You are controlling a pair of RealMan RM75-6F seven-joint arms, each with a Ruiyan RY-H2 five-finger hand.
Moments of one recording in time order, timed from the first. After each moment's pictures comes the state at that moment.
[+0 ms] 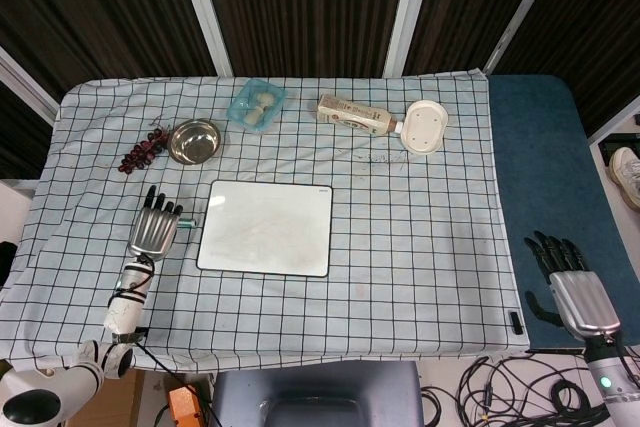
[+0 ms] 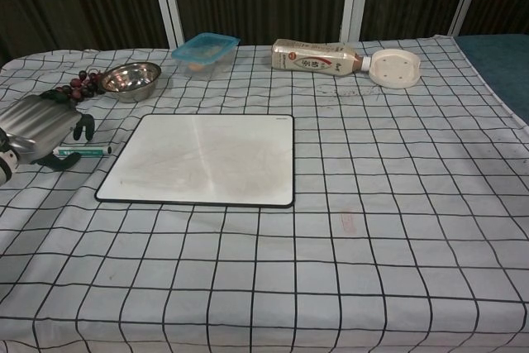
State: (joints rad) left arm -0.62 -1.90 -0.12 -0.52 1.36 1.07 0.29; right arm 0.18 -1.07 -0.04 -1.60 -1.47 1.33 0.00
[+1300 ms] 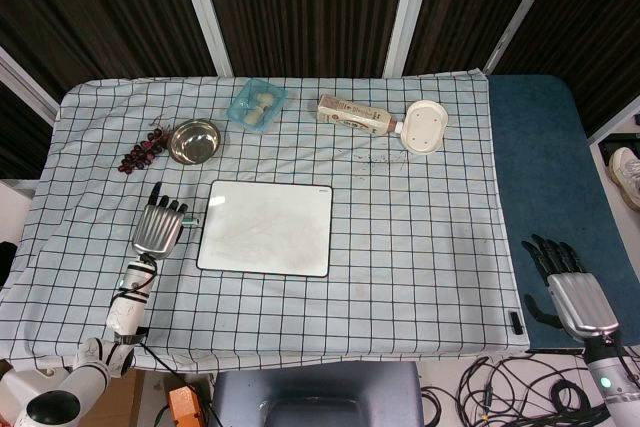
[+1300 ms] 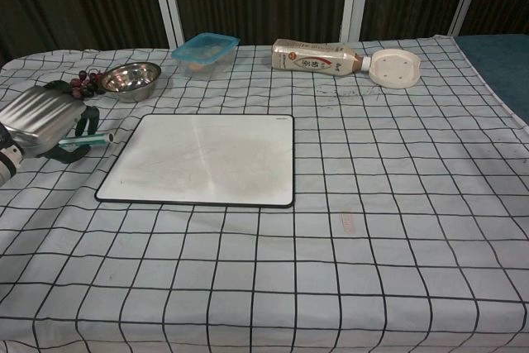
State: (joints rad) left arm -0.63 -1.97 -0.10 -0.35 1.43 1.17 0.11; right arm 0.17 -1.05 -0.03 -1.62 -1.48 1.28 0.01
